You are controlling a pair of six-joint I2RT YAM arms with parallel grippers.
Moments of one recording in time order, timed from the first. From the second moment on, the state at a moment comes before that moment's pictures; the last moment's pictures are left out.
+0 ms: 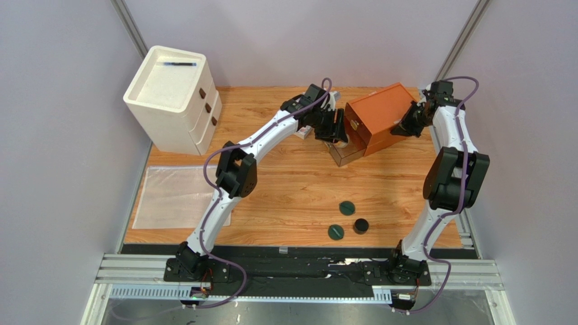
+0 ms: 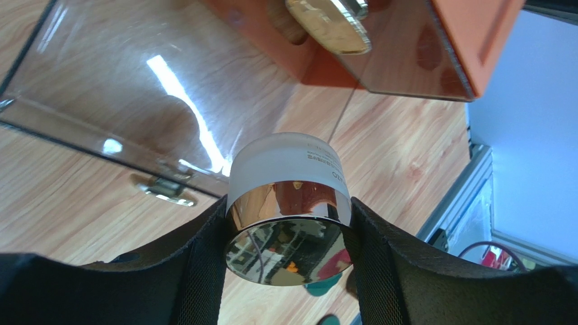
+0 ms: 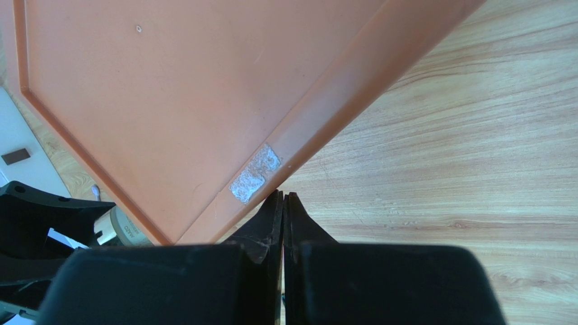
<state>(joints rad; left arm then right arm) -0.69 2.50 2.42 -0.71 0.47 -0.52 -0.24 1.92 1.67 -0.82 -0.39 0.38</state>
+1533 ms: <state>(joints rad) -0.71 2.49 2.39 -0.53 0.41 -0.53 -0.25 1.95 1.70 -0.84 -0.40 0.38</state>
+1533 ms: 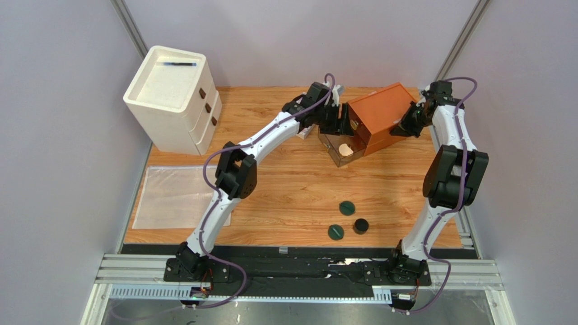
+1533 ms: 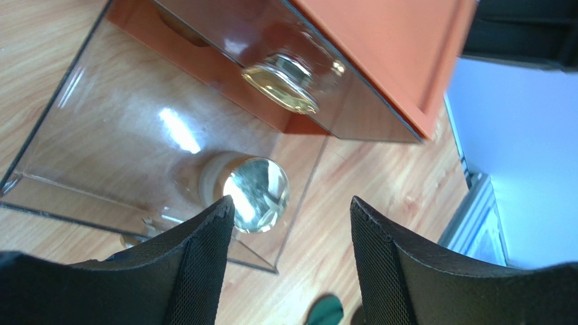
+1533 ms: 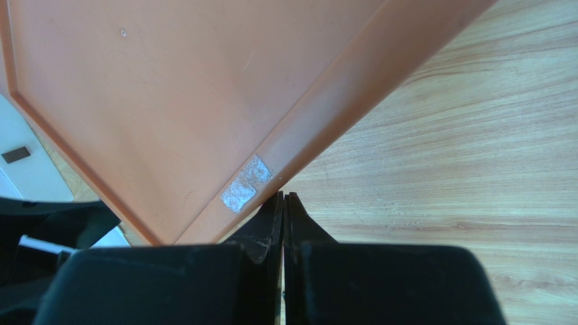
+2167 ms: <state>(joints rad) -0.72 2.13 2.02 -0.59 0.61 -0.36 -0.25 1.93 1.65 -0.80 -0.41 0.39</state>
